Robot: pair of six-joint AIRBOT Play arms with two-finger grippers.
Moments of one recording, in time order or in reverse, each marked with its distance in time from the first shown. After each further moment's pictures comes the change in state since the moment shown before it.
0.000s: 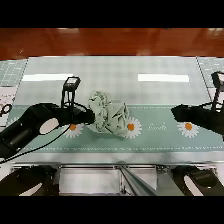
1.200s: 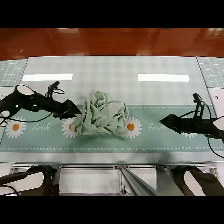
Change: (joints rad) left arm 0.711 -0.455 0.041 -0.814 -0.296 0.809; right arm -0.337 -0.261 -0.263 0.533 -0.031 -0.394
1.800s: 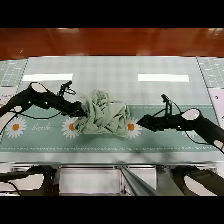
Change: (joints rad) left arm -0.108 -0.076 0.066 0.000 0.005 0.048; right arm 0.355 -0.346 0.061 0.289 -0.170 -0.108
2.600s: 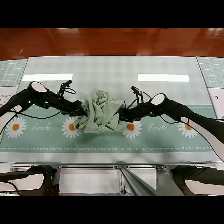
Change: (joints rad) left arm -0.002 0.000 0.007 0.003 0.014 0.000; right arm 0.262 -0.358 0.358 0.062 -0.004 -0.013
